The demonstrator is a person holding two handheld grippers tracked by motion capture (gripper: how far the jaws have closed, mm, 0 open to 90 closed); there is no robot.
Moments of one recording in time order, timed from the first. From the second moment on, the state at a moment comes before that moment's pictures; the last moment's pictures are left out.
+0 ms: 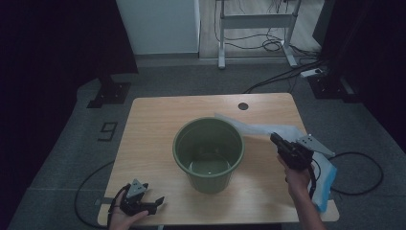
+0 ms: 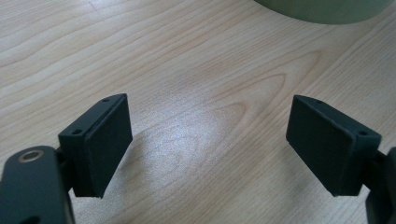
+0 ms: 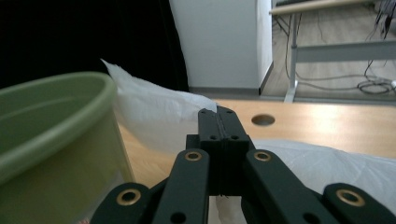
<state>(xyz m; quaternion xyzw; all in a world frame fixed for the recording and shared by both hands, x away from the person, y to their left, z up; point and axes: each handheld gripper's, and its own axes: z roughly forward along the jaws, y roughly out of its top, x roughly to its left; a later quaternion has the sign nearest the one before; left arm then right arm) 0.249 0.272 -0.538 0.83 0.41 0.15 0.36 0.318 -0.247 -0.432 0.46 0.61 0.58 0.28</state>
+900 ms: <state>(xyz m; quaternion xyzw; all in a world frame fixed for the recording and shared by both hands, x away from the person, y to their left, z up) 0.250 0.271 -0.541 0.83 0.41 0.14 0.35 0.288 -0.263 -0.363 0.43 0.55 0.63 0.33</state>
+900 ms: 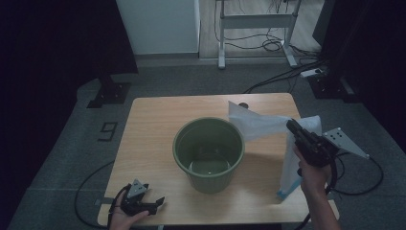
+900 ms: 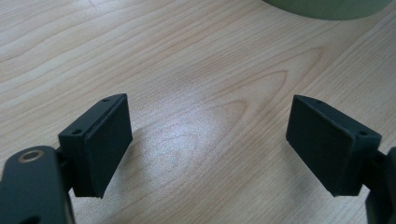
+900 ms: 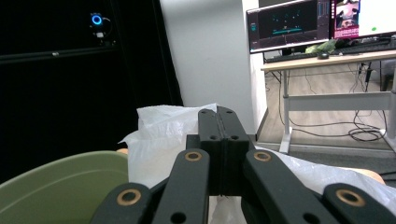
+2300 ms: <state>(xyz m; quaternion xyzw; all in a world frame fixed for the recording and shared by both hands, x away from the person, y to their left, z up) 0.251 0.272 -0.543 0.83 0.41 0.14 0.35 0.263 -0.230 -0.281 0.35 0.53 0.69 0.34</state>
